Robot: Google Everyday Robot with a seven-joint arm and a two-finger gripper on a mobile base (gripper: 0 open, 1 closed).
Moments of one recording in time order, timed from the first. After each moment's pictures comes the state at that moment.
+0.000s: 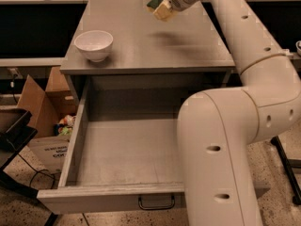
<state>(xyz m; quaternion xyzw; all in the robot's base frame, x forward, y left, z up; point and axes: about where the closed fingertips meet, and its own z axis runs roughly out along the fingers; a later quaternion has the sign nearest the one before) 0.889 -0.060 0.931 -0.45 0.76 0.03 0.46</state>
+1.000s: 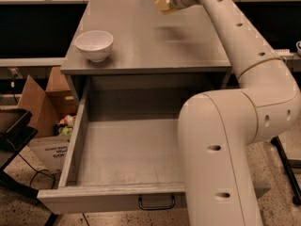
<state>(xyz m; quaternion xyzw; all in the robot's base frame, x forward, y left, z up) 0.935 -0.076 0.942 -0.31 0.78 0.05 0.53</state>
